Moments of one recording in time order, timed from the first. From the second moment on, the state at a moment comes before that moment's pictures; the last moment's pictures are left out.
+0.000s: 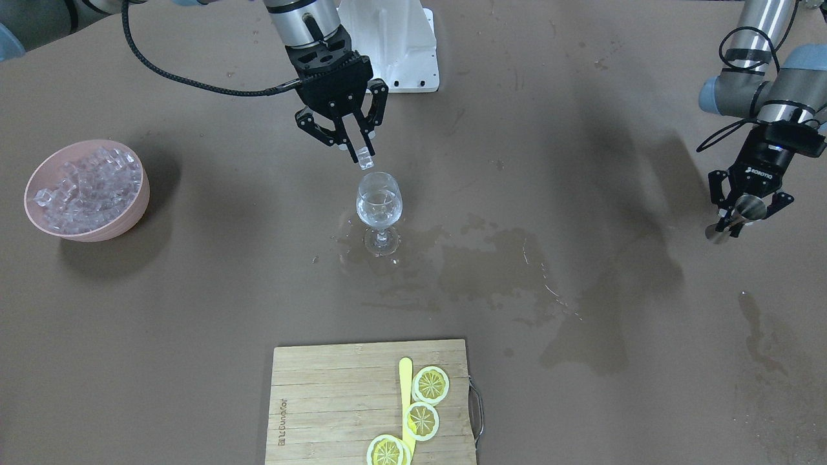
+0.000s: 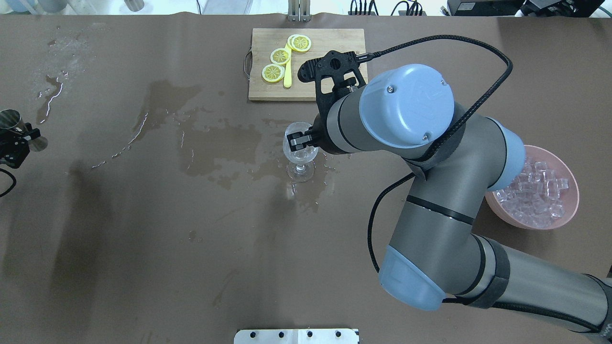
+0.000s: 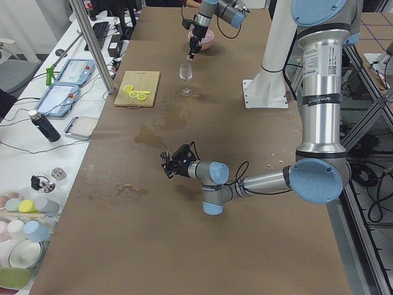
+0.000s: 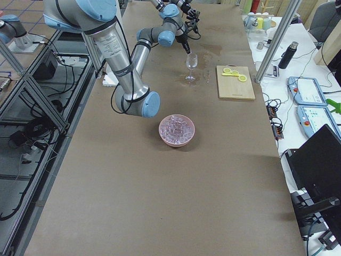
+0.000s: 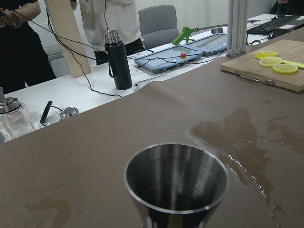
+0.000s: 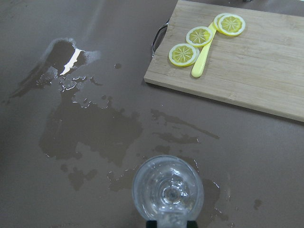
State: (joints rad) left arm -0.87 -1.51 -1.21 -3.49 -1.55 -0.54; right arm 0.54 -0.88 1.94 -1.53 1.69 0.93
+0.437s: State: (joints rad) left arm -0.87 -1.53 -1.18 -3.49 -1.55 -0.60; right arm 0.55 -0.87 1.88 -1.48 1.68 0.93
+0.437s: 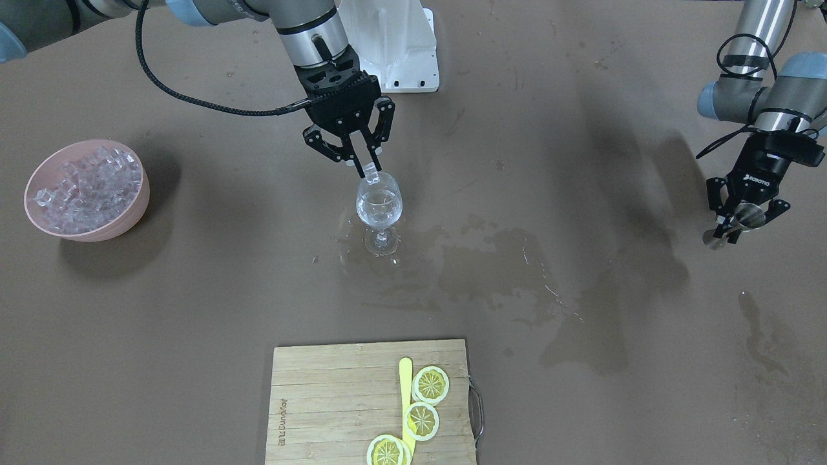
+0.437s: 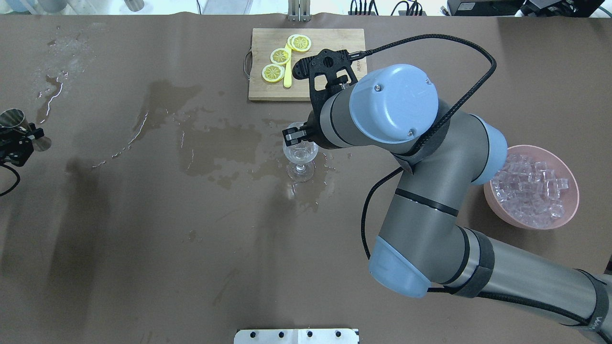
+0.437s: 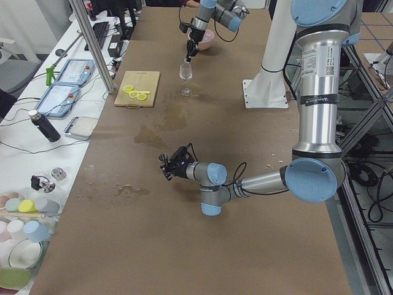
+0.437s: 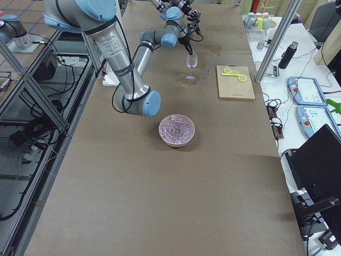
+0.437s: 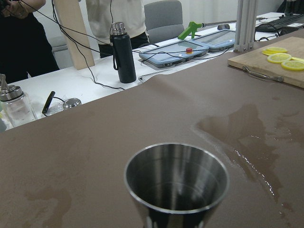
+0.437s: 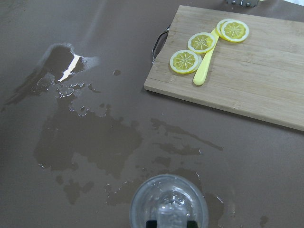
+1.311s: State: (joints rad) left arm -0.86 -1.55 -1.15 -3.49 -1.56 -0.67; right arm 0.55 -0.83 1.84 -1.48 1.68 0.92
